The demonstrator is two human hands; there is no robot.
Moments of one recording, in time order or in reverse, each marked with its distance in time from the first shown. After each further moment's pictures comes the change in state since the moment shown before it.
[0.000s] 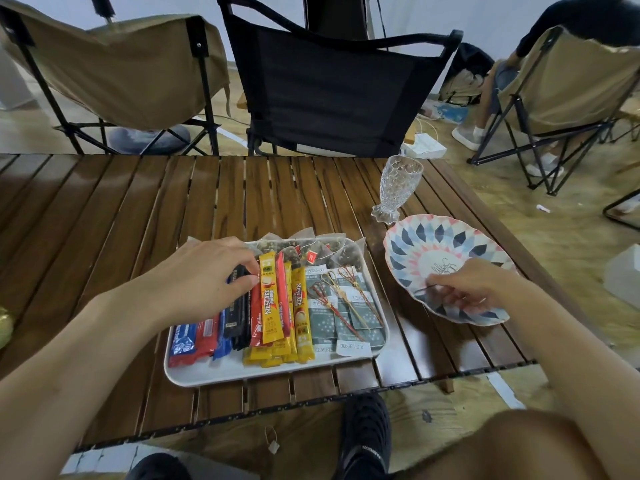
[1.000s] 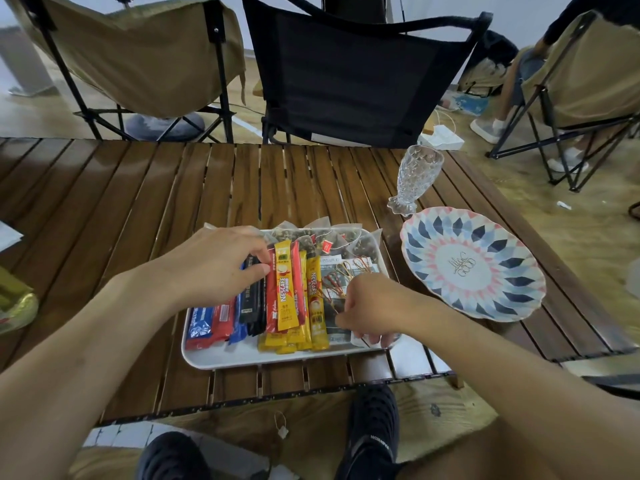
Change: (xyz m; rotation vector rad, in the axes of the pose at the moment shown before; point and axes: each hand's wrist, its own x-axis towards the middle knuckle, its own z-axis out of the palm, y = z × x) left_hand -0.001 -0.005 -0.002 -0.033 -0.020 0.000; right_hand -0.118 -0.072 0.131 -0.595 -0.321 -0.417
